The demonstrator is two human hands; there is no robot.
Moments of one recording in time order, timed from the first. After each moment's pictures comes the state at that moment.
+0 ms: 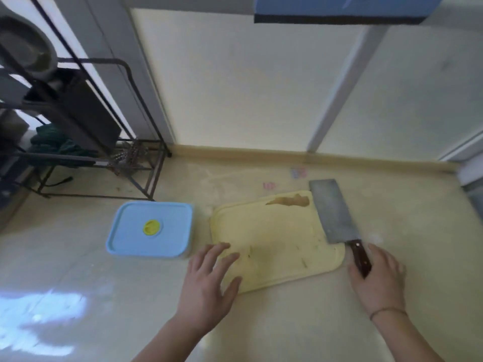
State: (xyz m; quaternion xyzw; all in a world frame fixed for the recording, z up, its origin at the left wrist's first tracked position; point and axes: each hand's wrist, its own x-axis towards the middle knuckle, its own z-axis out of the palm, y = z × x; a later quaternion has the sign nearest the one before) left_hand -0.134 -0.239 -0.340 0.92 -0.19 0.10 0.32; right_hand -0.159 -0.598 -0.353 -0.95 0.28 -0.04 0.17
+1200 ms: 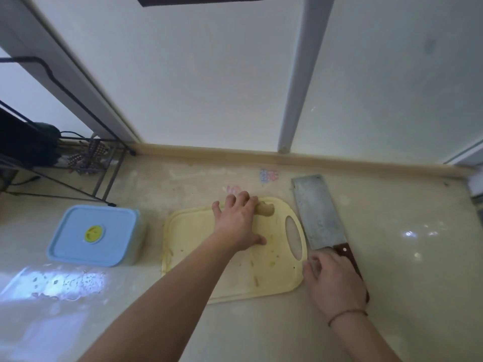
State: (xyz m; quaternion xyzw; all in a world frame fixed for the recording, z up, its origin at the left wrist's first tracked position) left_hand 0.015 -0.438 -0.322 0.97 -0.10 -0.22 0.08; right_hand -0.108 -0.632 -0.320 -0.97 0.14 0.10 0.18
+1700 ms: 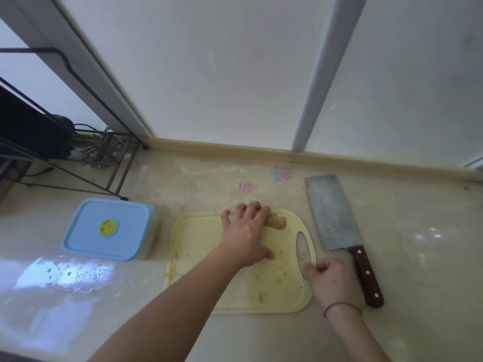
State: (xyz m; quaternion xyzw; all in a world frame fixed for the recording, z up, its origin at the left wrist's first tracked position) left_hand -0.013 -0.421 -0.329 0.97 -0.13 -0.20 0.10; right_hand -0.097 -0.605 -0.327 -0.88 0.33 0.21 0.26
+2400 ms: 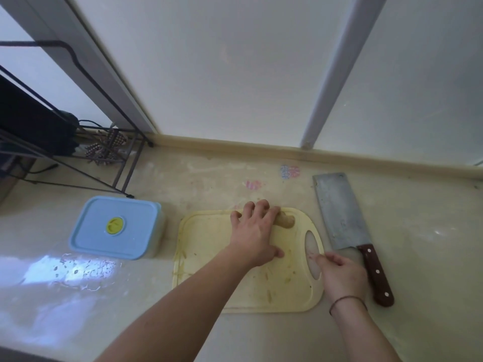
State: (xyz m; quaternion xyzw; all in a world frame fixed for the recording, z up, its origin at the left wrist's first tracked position) left_hand -0.014 -0.421 -0.332 0.96 -0.13 -0.20 0.12; right_hand -0.093 -0.596 -0.335 -0.75 0.45 0.12 0.47
